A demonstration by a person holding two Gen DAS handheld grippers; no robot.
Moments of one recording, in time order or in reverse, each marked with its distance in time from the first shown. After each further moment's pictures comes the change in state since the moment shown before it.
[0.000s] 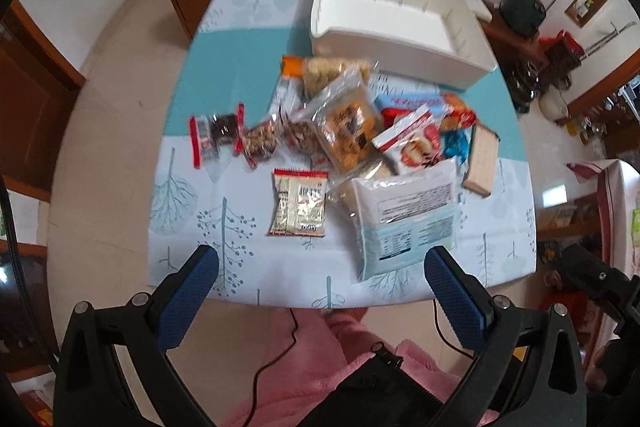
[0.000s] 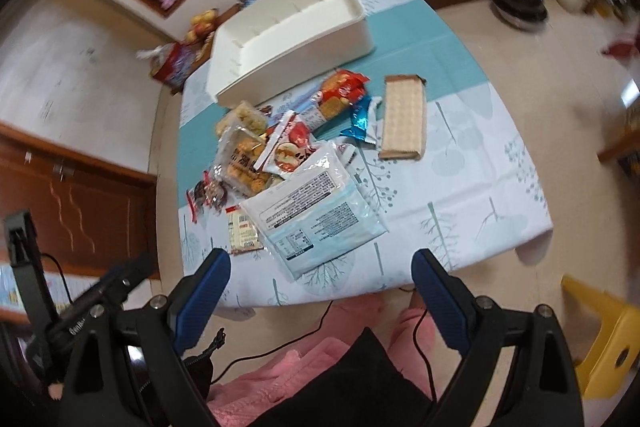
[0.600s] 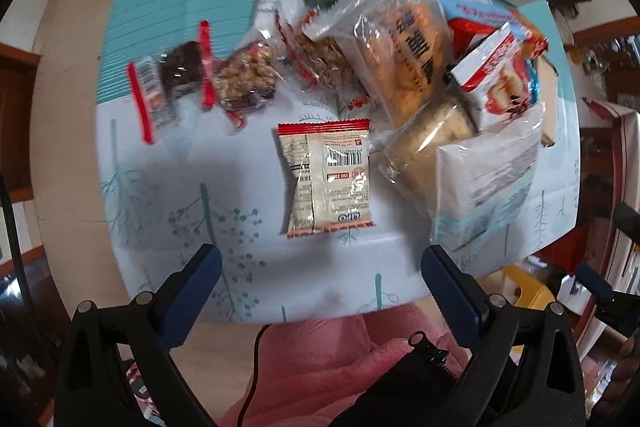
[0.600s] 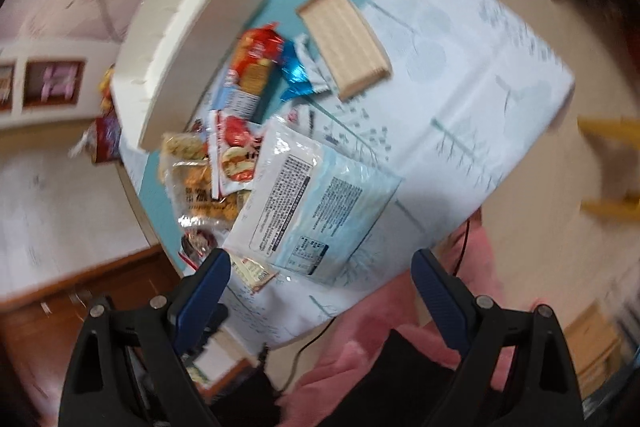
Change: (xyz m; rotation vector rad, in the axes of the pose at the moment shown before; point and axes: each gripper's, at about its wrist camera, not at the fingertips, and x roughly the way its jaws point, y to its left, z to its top) left arm 0.141 0.033 0.032 0.105 0.340 -0.042; right arm 0.085 -0.024 0.004 0.572 0.156 0.000
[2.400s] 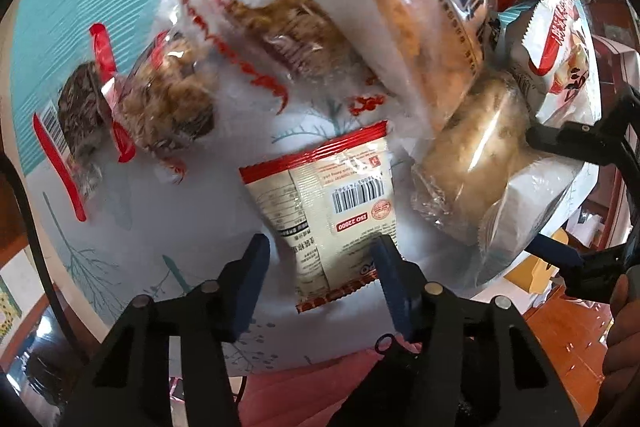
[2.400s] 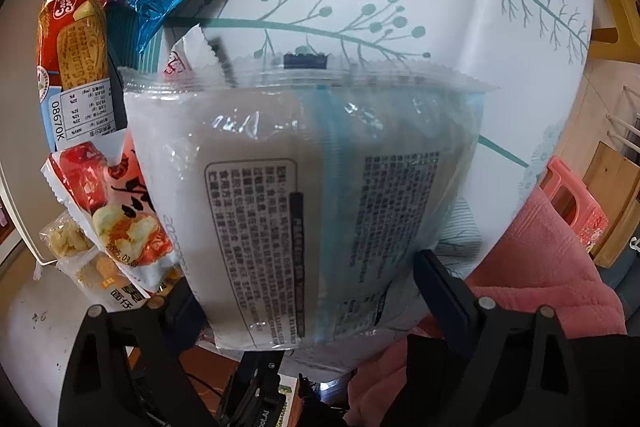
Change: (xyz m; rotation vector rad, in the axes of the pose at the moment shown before) left arm 0.105 -0.009 0.116 0.179 0.199 -0.014; right arm 0.149 0.024 0.025 0.436 0.176 -0.149
